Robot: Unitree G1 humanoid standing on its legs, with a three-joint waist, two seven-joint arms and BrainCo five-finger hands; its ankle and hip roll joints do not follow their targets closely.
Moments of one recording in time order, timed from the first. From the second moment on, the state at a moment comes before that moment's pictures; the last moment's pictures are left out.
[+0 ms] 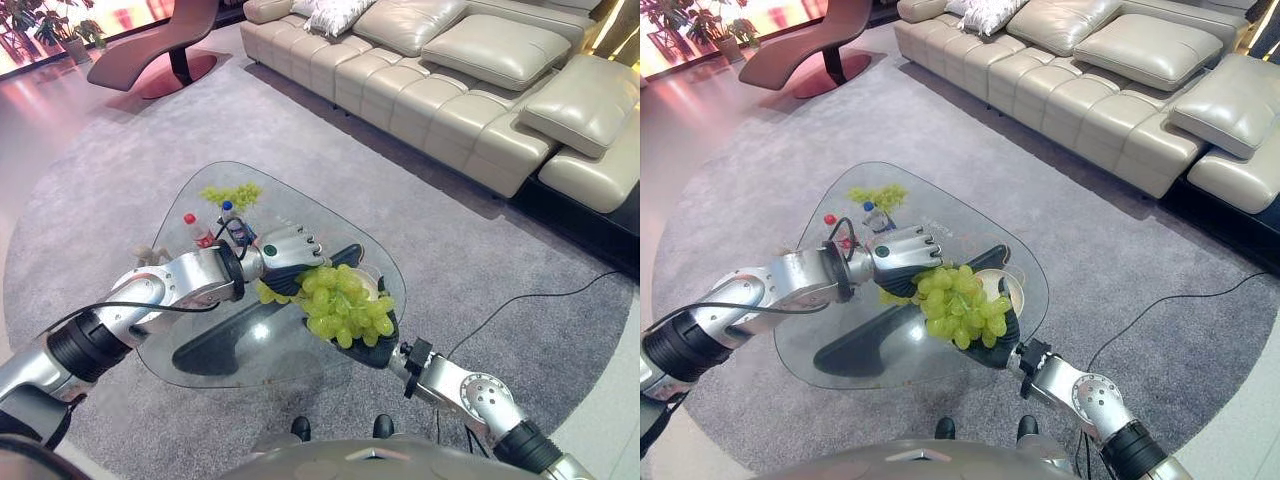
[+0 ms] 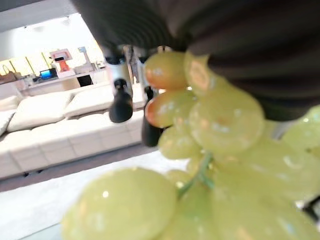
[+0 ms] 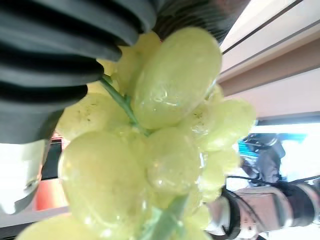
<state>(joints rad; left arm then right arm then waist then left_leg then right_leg) -0.49 0.96 -0.64 -0.28 0.75 -0.33 -0.27 0.04 -0.45 0.49 0.02 1.76 0.53 0.21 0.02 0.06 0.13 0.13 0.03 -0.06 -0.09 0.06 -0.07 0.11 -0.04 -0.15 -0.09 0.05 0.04</state>
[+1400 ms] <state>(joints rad) -0.53 0.96 -0.71 -0.26 0.72 -0.41 -0.32 0.04 -0.49 0.56 -0.02 1.71 0.66 0.25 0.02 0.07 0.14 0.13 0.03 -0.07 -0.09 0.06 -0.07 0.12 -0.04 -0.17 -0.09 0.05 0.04</state>
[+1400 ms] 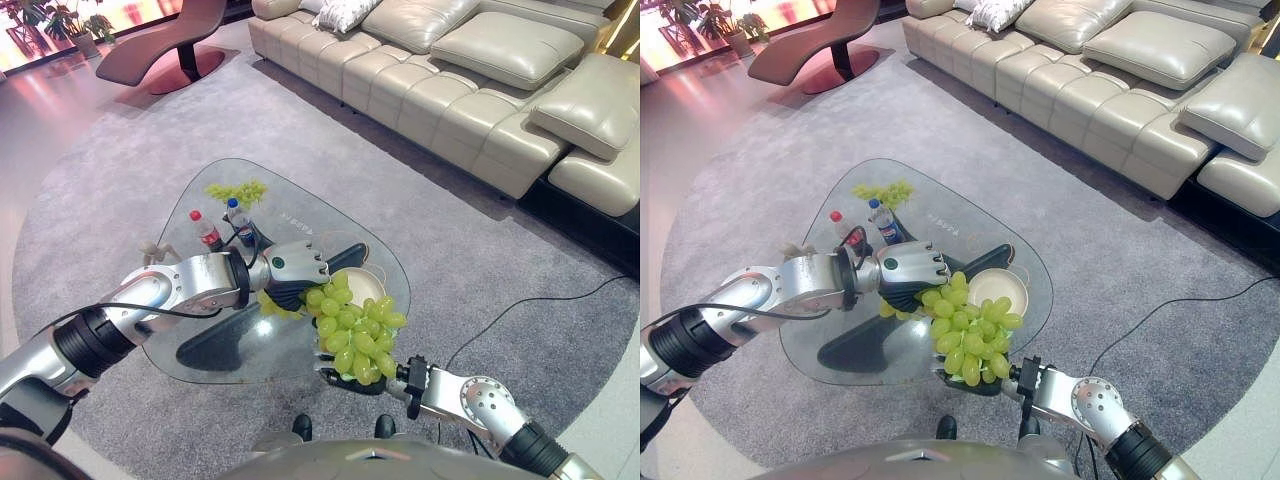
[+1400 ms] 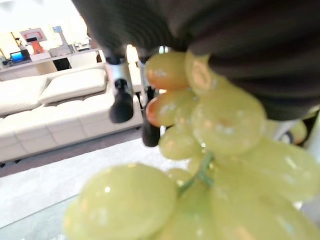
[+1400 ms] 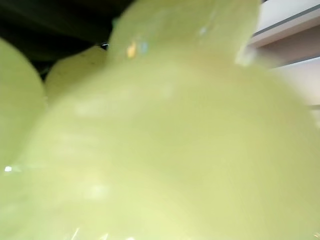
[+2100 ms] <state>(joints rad) -0.53 0.96 -0.71 -0.26 0.70 -0.39 -0.33 0.04 -0.49 0.56 -0.02 1.71 0.63 0.27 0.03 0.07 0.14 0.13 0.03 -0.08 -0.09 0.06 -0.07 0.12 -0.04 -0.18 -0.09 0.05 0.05</state>
